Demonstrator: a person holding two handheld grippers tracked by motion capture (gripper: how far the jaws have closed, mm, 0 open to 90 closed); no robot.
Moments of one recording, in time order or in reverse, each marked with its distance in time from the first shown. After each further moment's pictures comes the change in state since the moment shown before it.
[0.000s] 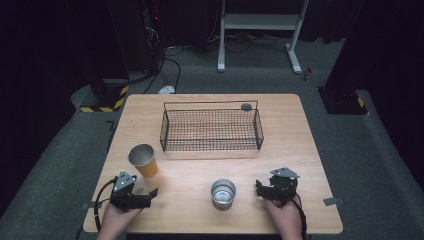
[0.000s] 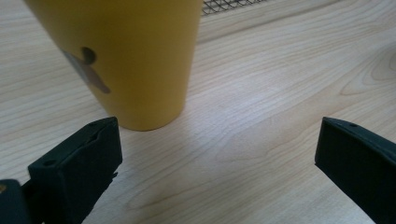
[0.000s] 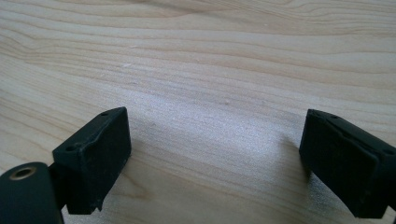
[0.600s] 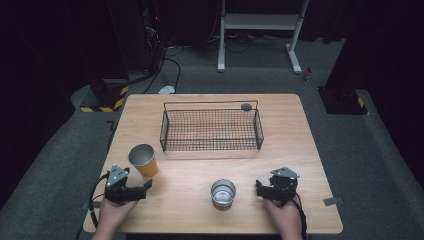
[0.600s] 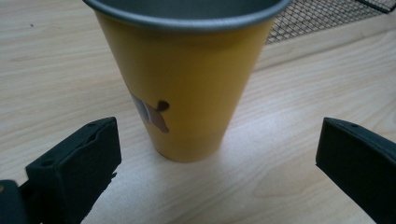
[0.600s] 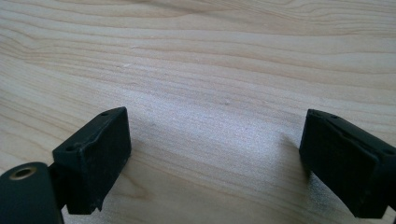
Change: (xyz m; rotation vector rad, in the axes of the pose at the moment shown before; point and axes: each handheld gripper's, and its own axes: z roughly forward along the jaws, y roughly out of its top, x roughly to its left) left arm 0.017 0.014 -0.002 -0.088 0.058 -0.030; right arm 0.000 0.000 0.000 0.000 0.001 -0.001
